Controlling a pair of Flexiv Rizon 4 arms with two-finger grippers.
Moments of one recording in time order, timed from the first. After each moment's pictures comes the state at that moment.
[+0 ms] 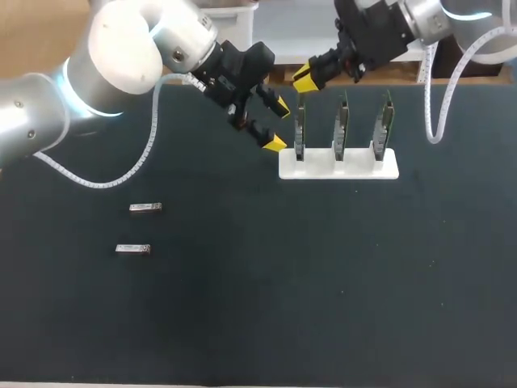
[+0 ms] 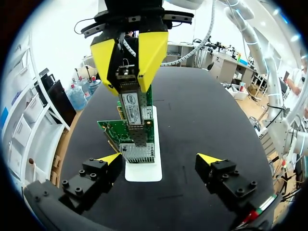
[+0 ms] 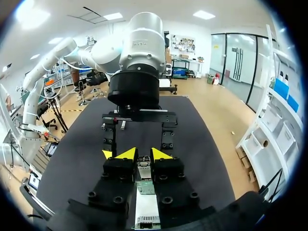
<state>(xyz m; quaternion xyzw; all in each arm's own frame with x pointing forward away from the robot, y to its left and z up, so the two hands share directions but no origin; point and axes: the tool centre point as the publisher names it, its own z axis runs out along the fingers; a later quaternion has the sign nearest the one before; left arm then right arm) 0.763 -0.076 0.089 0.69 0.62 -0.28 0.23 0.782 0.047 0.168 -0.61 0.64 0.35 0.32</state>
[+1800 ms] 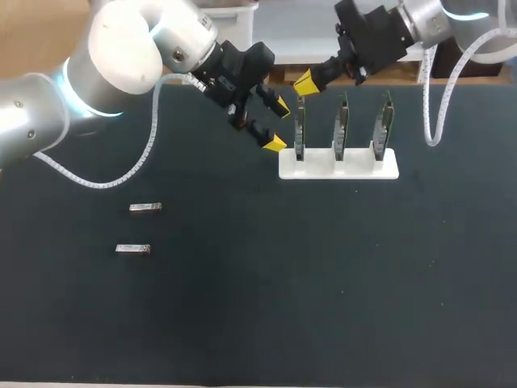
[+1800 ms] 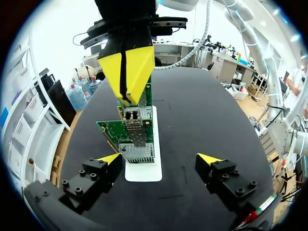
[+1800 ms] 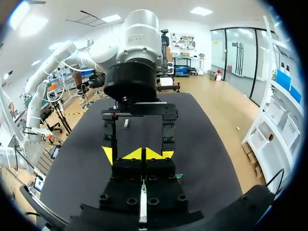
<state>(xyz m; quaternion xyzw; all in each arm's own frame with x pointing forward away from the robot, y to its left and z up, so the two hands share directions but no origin) 0.763 -0.076 0.089 0.69 0.62 -0.28 0.23 0.783 0.045 0.156 -0.60 0.64 0.37 0.30</state>
